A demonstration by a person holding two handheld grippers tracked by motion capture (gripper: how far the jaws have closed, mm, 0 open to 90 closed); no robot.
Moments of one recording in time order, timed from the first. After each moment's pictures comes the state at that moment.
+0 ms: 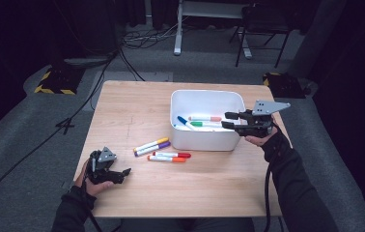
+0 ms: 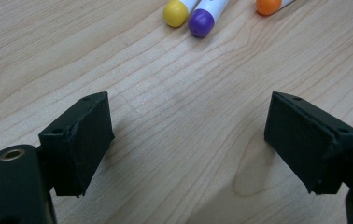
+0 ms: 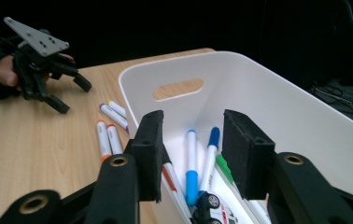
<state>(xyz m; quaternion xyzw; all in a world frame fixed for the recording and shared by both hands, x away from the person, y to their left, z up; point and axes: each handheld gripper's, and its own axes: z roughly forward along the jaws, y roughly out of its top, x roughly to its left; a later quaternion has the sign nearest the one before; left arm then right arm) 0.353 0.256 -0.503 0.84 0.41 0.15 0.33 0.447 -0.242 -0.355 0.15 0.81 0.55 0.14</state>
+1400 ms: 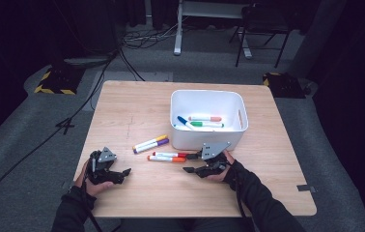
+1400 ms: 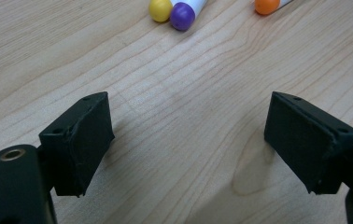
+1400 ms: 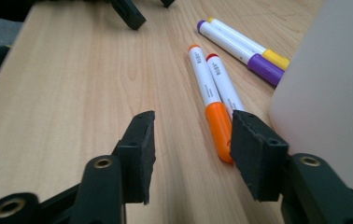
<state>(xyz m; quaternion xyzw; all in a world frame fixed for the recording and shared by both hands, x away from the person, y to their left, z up) 0.353 0.256 -0.503 0.84 0.40 0.15 0.33 0.402 -0.131 -0.481 0.06 0.88 0.47 0.07</state>
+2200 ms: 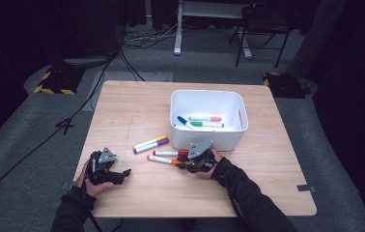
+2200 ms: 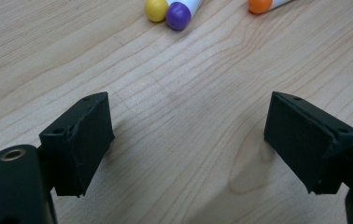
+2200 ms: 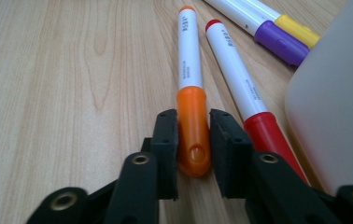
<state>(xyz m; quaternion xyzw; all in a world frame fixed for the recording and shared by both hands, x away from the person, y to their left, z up) 0.351 0.256 -0.503 0.84 0.40 0.15 0.34 0.419 -0.103 -0.503 0.06 0.90 0.42 0.07</state>
